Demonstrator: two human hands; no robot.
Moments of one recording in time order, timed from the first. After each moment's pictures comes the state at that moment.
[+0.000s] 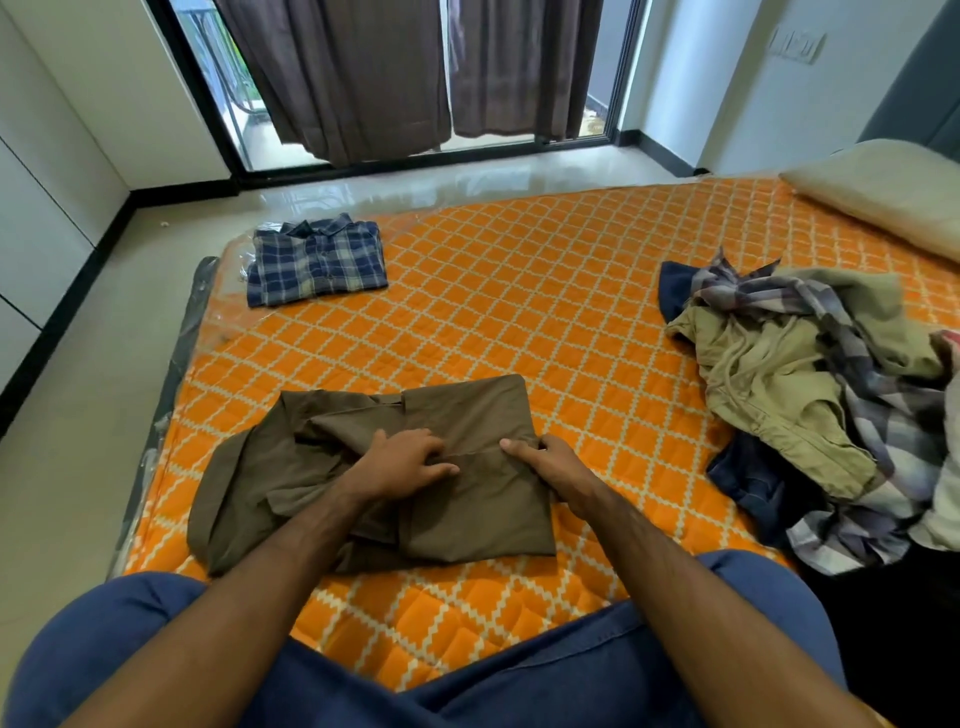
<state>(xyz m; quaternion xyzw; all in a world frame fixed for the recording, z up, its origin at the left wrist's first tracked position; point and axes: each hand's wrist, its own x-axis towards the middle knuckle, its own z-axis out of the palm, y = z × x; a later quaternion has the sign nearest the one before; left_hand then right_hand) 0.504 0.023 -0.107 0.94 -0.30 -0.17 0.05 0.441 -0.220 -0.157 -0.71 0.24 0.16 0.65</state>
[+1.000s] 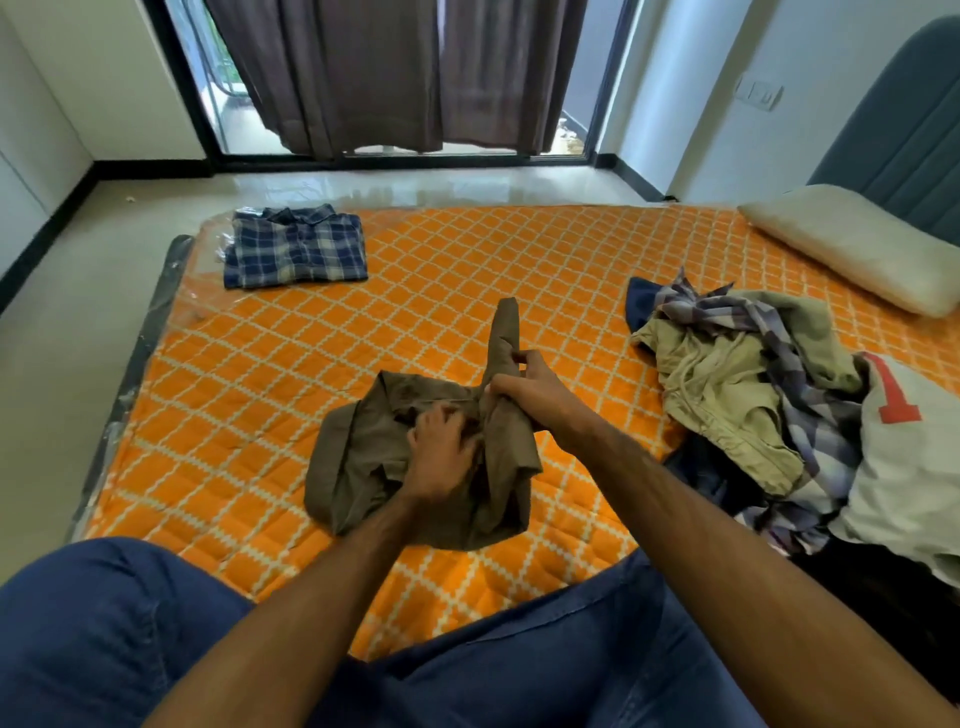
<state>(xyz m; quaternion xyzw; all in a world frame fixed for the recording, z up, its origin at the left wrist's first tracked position) 0.465 -0.059 -0.147 0.94 -0.17 -0.04 0.28 0.437 -0.217 -0.013 -0.78 0.15 0.13 0.59</state>
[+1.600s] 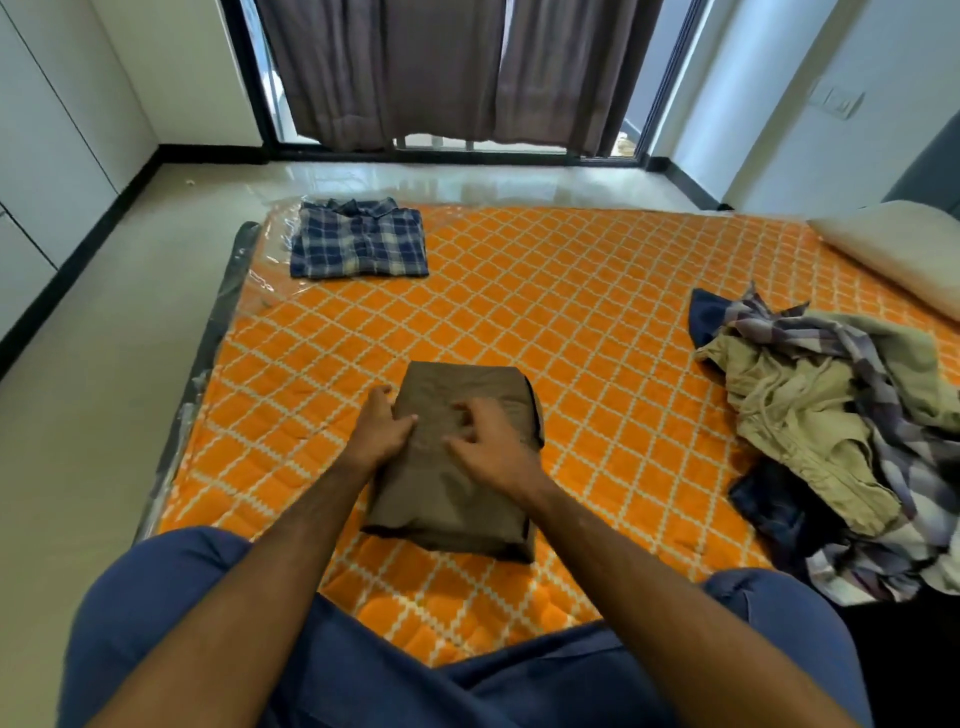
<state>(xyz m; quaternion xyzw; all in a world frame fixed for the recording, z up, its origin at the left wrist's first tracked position) 0.521 0.091 -0.123 0.85 0.06 -0.15 0.50 0.453 -0.083 -0.088 -0.91 0.00 0.07 0.41</state>
